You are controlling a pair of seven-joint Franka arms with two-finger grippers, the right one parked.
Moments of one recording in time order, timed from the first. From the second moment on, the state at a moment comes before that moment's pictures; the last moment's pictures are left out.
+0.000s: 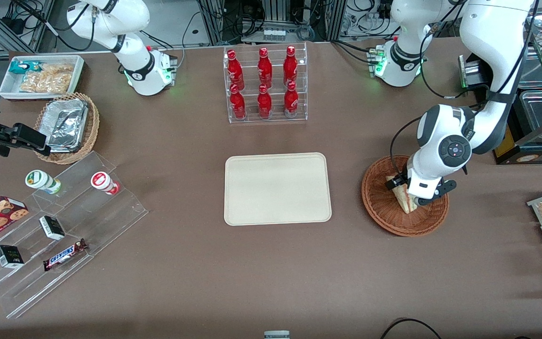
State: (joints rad) arm 0.11 0.28 -0.31 -2.16 0.14 2.25 -0.76
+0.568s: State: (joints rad) arm 0.12 0.31 -0.31 -2.16 0.15 2.31 -0.76
